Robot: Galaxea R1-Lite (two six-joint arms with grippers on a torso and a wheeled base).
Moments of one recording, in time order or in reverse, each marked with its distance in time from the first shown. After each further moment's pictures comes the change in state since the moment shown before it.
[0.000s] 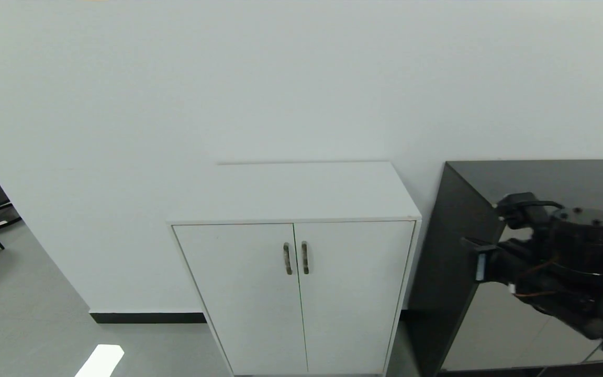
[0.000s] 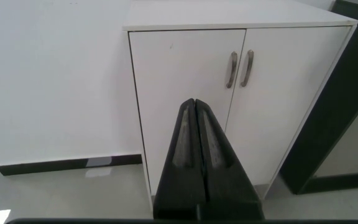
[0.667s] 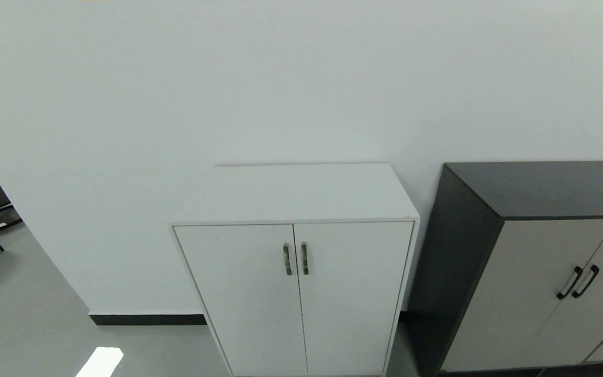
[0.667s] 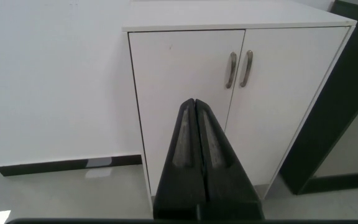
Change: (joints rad) left arm 0.000 0.000 0.000 0.000 0.001 0.000; right arm -0.414 -1.241 0.373 0.967 0.255 -0.066
